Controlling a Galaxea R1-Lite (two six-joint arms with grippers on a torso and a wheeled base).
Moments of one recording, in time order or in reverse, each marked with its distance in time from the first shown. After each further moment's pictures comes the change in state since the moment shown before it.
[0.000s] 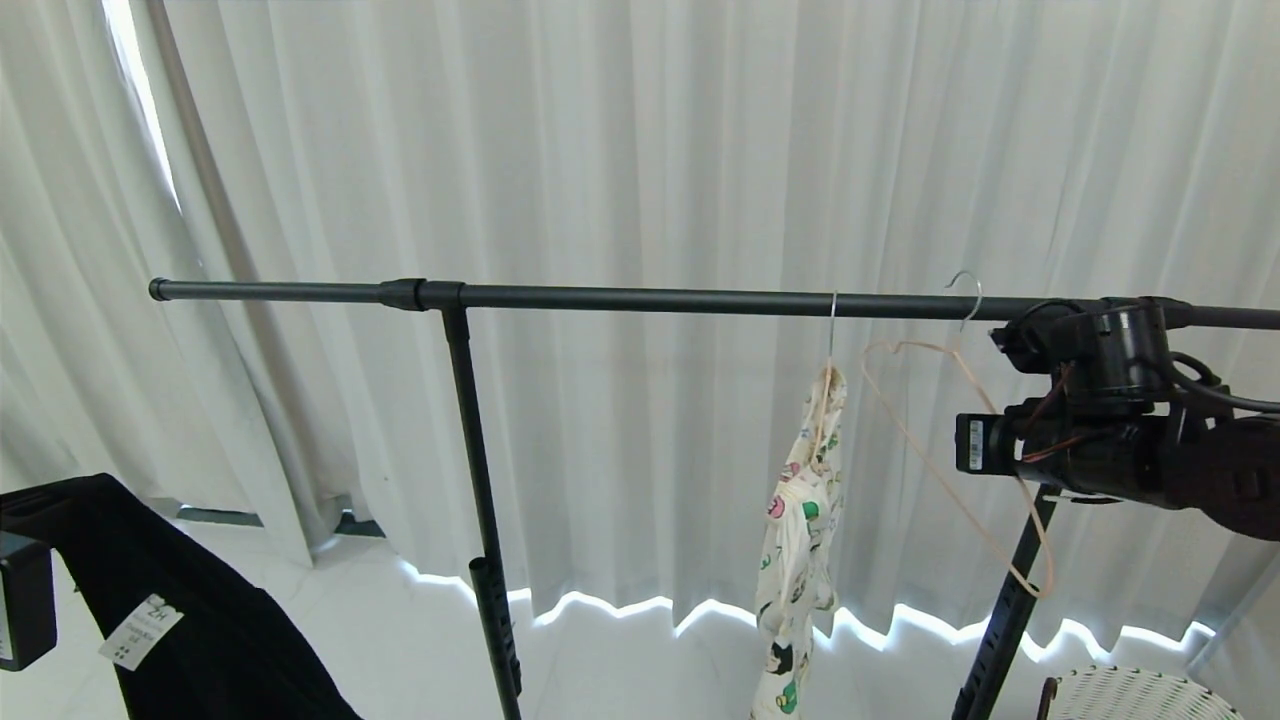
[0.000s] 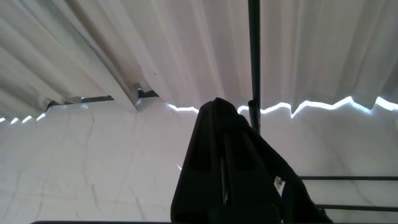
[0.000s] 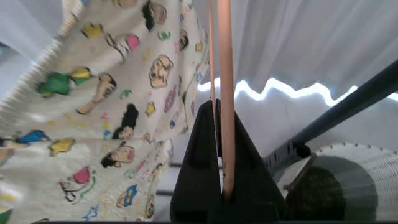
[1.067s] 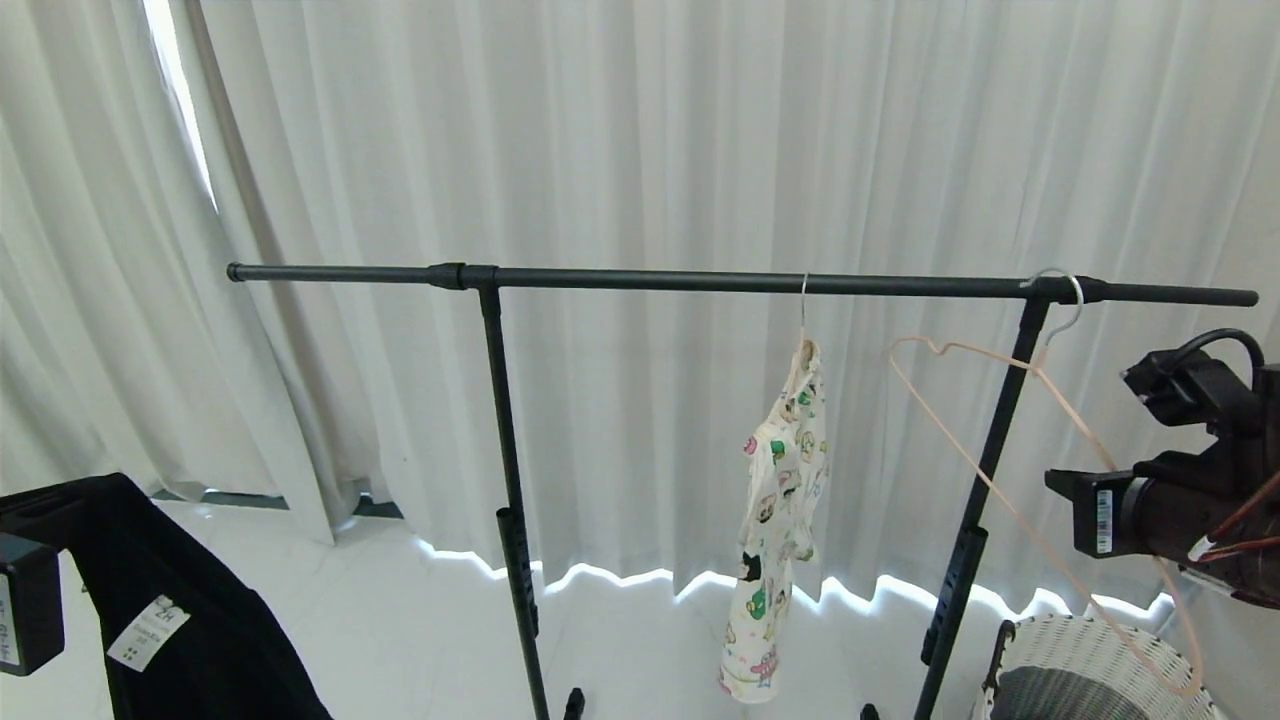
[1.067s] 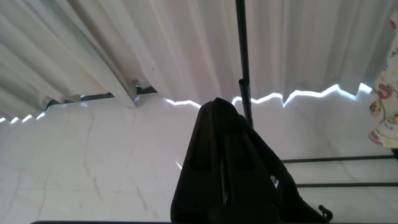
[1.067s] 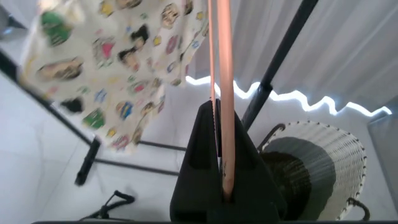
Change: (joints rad) left arm -0.040 -0.001 0.002 -0.004 -0.003 0.000; right arm 0.028 -0.379 0.324 -0.040 0.007 -0.132
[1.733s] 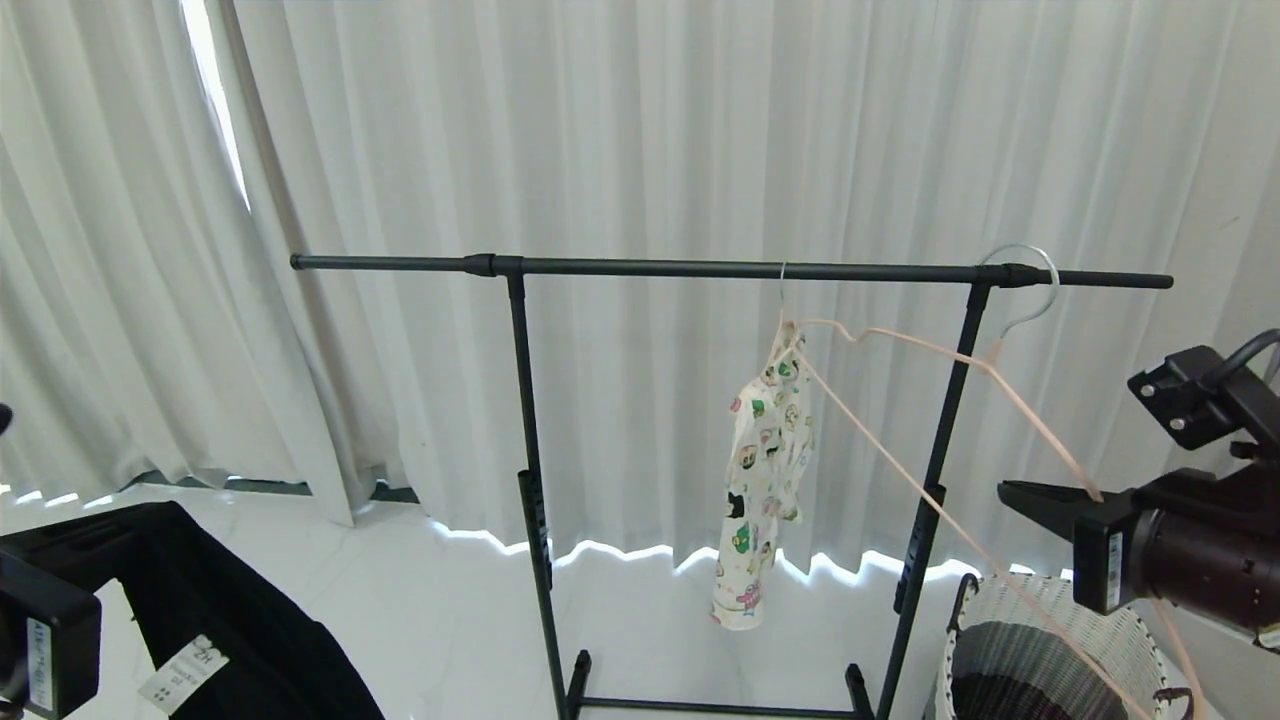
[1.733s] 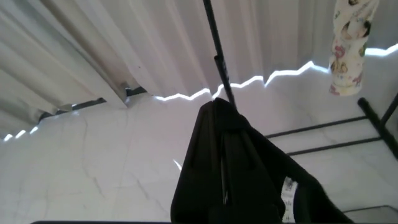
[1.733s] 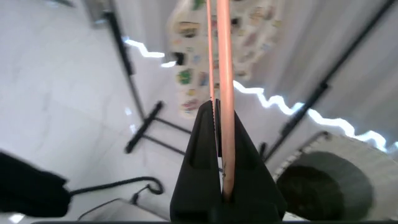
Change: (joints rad) left arm -0.100 0.007 0.044 0.000 0.001 0.061; right arm 0.255 -0.116 0.017 0.026 0.046 0.019
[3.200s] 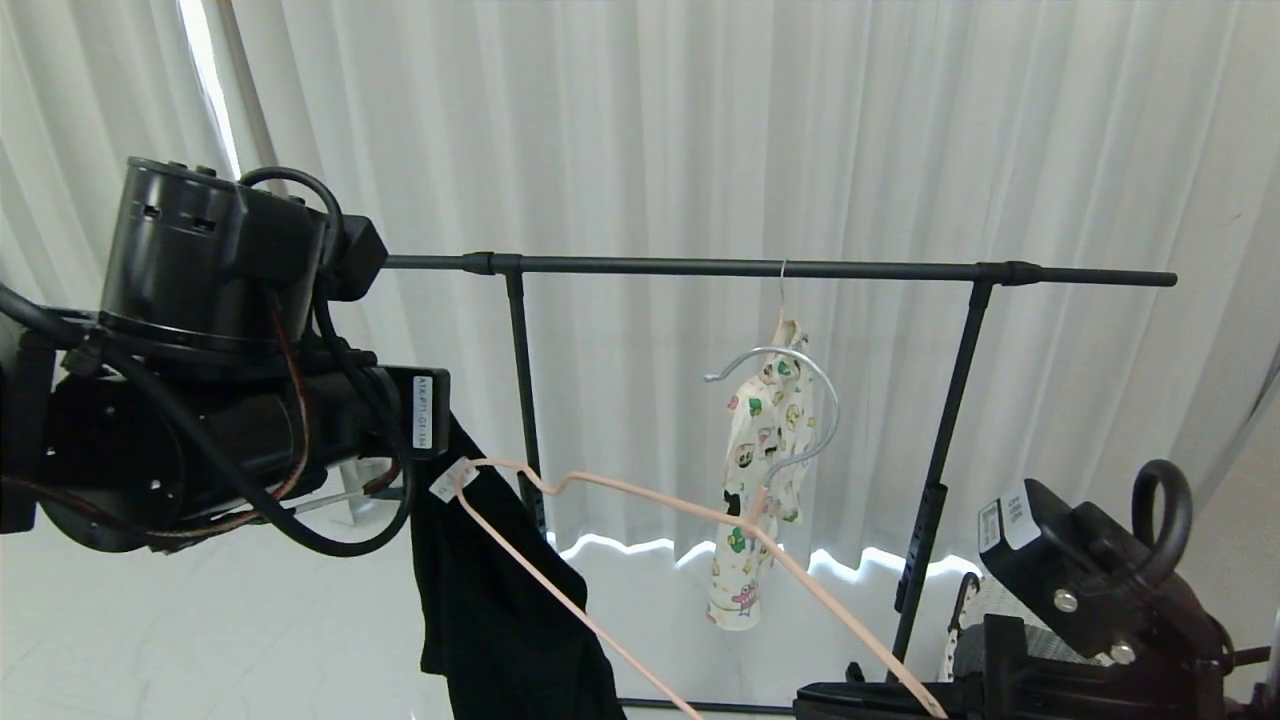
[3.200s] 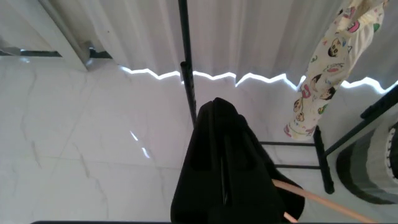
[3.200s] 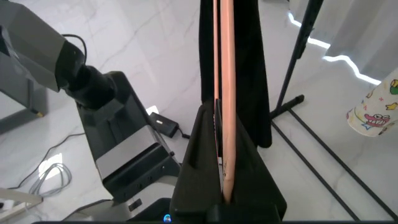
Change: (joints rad) left arm -0.177 0.577 -0.388 -0.044 0.207 -0.433; right arm 0.560 0.102 -0.011 -0.109 0.142 0.199
